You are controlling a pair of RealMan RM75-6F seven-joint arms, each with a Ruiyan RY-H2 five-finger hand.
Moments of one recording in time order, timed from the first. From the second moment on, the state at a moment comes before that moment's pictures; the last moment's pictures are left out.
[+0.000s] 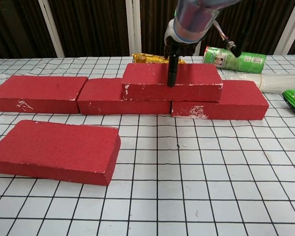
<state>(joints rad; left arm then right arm) -0.11 -1.18 -0.14 -1.65 1.18 1.45 0.33 1.42 -1.62 0.61 -1.34 0.41 1.13 -1.40</state>
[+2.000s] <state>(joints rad) -0.58 -1.10 -0.13 -2.07 0.76 1.02 0.80 0.11 -1.05 0.02 -1.85 -1.26 1.39 -0.08</state>
